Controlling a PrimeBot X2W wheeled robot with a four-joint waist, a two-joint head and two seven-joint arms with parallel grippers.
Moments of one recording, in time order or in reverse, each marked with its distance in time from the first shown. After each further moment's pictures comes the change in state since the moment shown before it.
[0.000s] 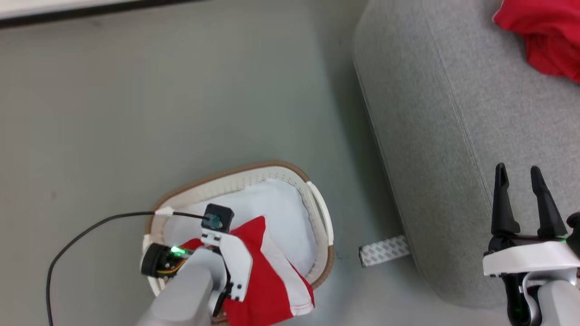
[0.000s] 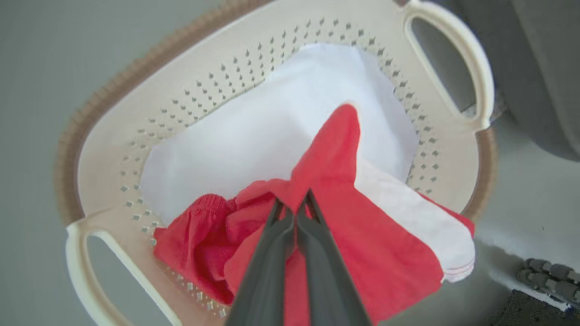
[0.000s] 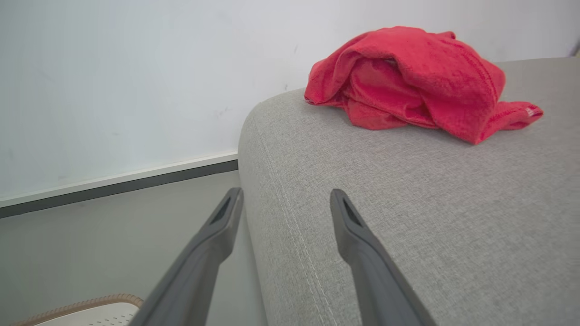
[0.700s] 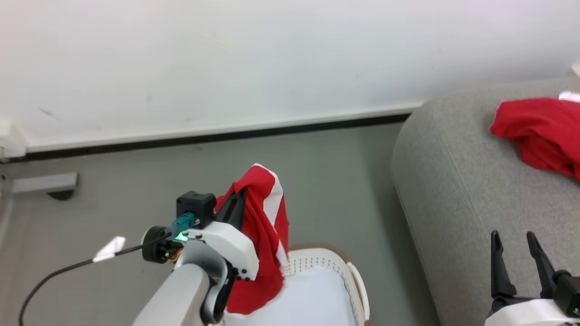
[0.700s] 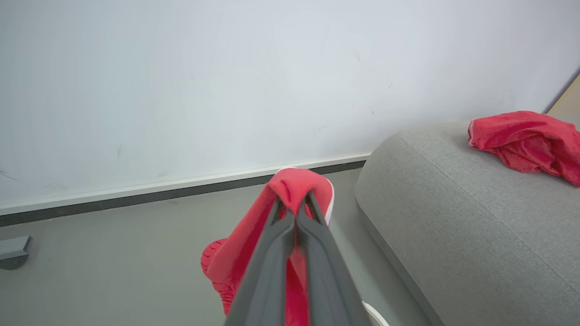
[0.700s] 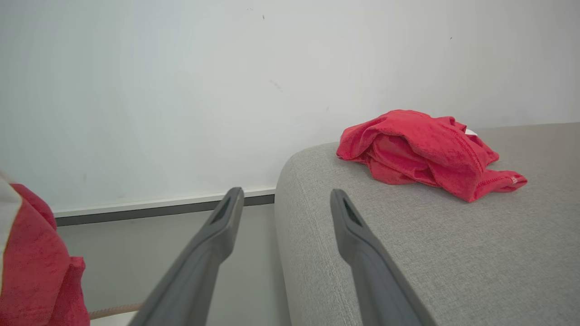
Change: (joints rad) left arm 0.185 0.067 0.094 -0.570 -0.126 0.035 -0.209; right arm 0.186 0.000 -0.047 0.023 -0.158 0.000 0.000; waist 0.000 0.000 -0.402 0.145
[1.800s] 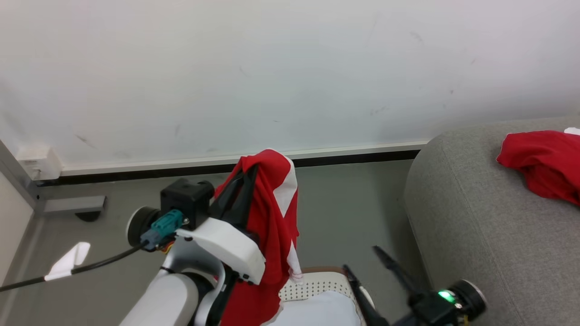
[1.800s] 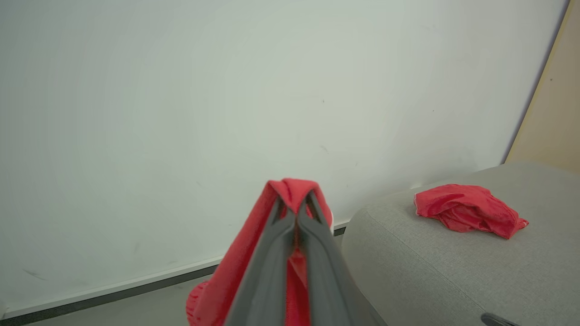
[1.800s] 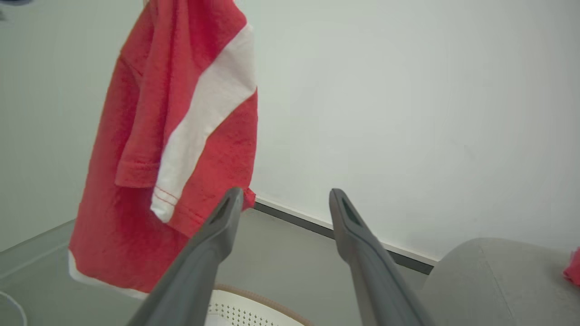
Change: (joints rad) left arm 0.124 0.137 -0.021 -0.630 0.012 0.107 0.245; right arm 0.023 0.000 0.510 -0.097 -0.088 0.000 0.000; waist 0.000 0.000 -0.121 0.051
